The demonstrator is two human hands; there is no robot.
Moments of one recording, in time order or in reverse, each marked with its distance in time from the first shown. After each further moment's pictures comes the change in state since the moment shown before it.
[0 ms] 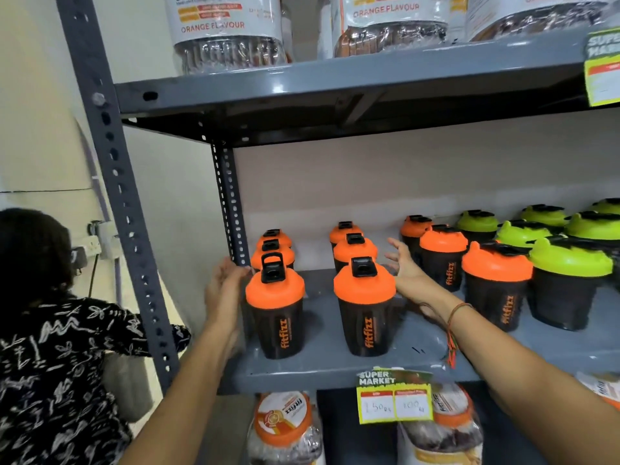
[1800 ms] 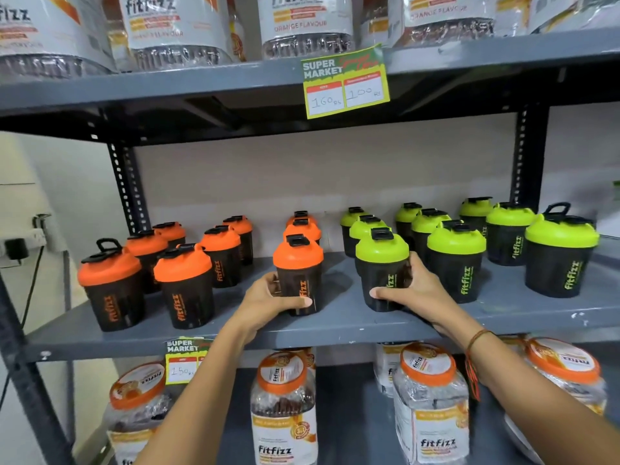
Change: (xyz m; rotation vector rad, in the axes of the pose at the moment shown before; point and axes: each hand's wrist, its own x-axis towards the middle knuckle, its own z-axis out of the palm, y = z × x) left_hand -0.185 -0.033 0.263 0.422 -0.506 -0.132; right_hand -0.130 0.082 -0.282 -0.199 0.182 -0.095
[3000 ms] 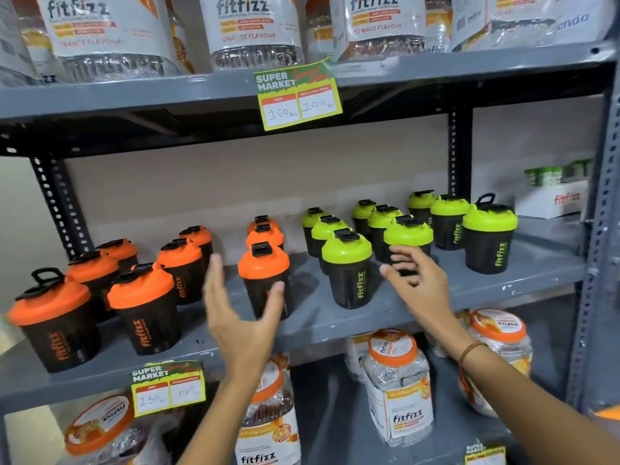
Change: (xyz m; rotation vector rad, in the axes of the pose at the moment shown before) left_hand -0.052 0.018 0.043 0.021 0.704 0.722; right_hand -0.046 0.001 -0.027 0.041 0.440 -0.239
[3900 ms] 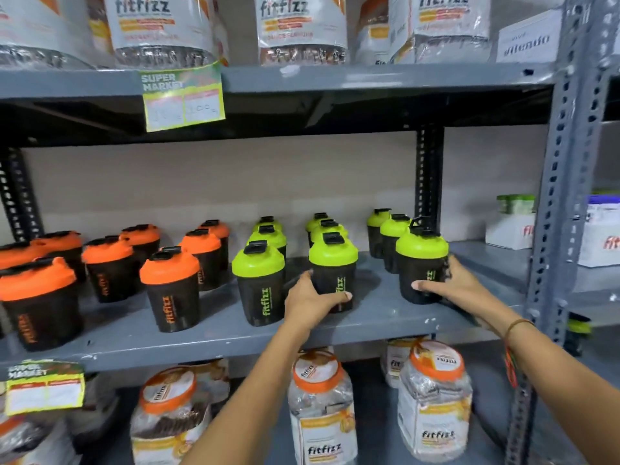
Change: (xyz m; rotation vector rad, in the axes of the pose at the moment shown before) left_hand -0.055 0.073 0.234 0.057 -0.670 -0.703; right_hand 0.120 0.142 -0.199 -0.053 -0.325 0.388
